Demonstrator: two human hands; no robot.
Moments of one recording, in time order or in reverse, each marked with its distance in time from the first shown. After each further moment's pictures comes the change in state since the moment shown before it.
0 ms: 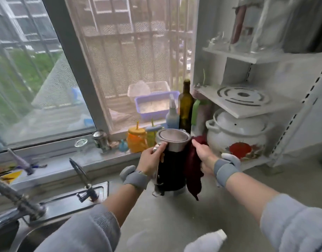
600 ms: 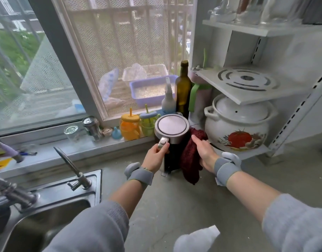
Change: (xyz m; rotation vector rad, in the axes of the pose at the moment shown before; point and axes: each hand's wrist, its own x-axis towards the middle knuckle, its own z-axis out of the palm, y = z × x) left_hand 0.023 -0.053 0.042 0.085 -0.039 -0.097; right_hand 0.028 0.049 -0.019 0.138 -0.094 0.014
